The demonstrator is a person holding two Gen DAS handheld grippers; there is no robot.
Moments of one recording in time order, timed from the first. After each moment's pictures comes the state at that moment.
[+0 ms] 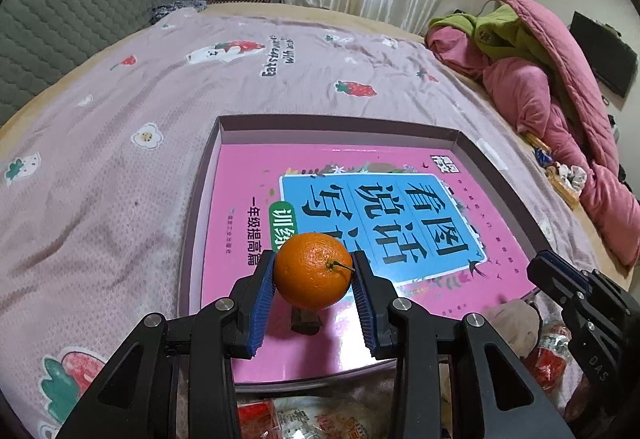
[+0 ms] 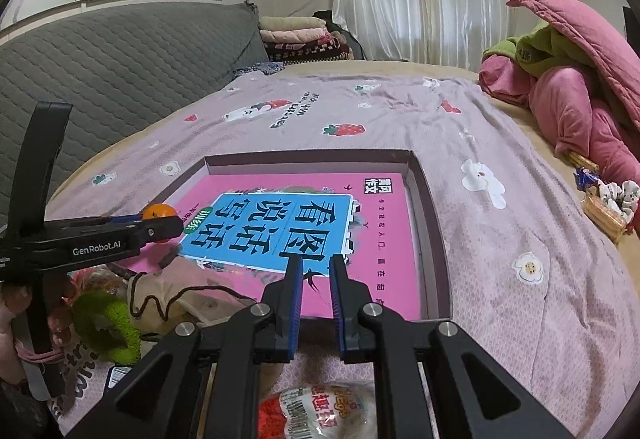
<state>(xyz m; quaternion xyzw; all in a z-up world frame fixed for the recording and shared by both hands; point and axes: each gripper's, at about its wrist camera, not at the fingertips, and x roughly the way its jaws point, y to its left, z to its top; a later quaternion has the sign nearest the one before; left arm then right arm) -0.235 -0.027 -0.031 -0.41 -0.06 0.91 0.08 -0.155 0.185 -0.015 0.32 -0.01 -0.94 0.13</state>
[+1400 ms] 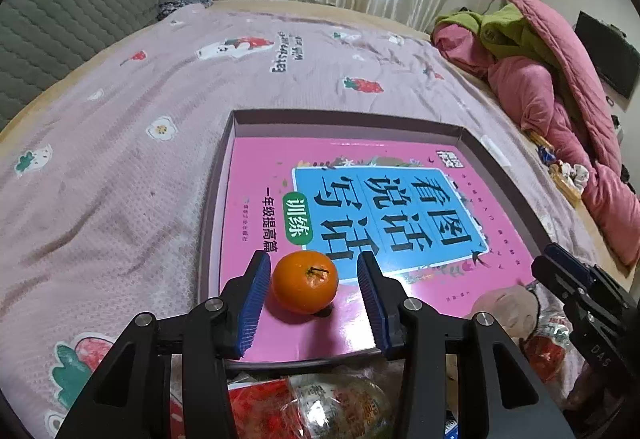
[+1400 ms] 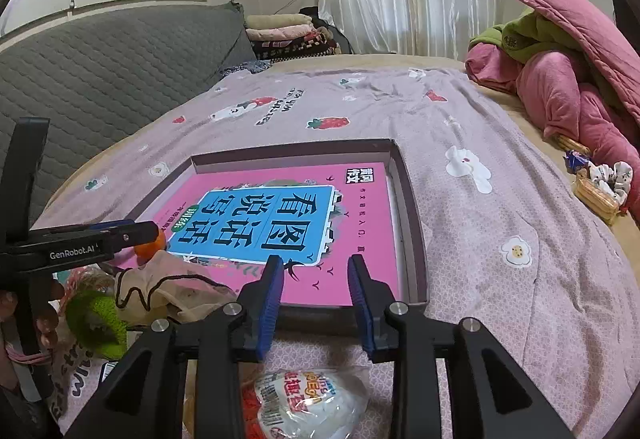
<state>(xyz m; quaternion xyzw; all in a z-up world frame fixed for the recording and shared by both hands) -0.223 -0.035 -0.025 -0.41 -0.06 0.91 0.08 -0.153 0.200 -0.018 0.33 -0.02 -0.94 0.11</state>
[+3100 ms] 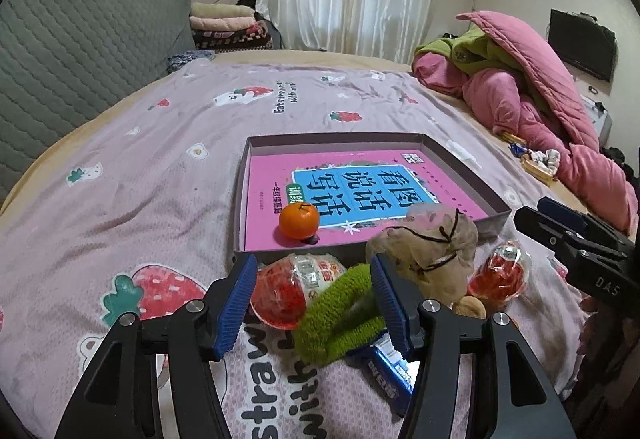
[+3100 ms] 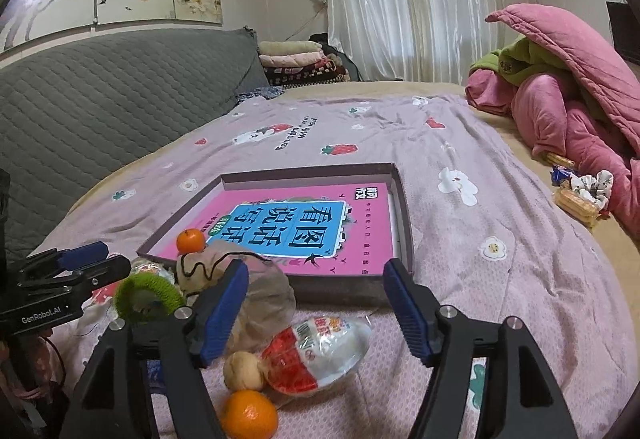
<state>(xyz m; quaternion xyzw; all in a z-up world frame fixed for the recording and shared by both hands) -0.102 -0.033 0.003 -0.33 -0.02 0.94 0.07 -0.088 0.202 0.010 0.28 -0.03 -0.95 0.12</state>
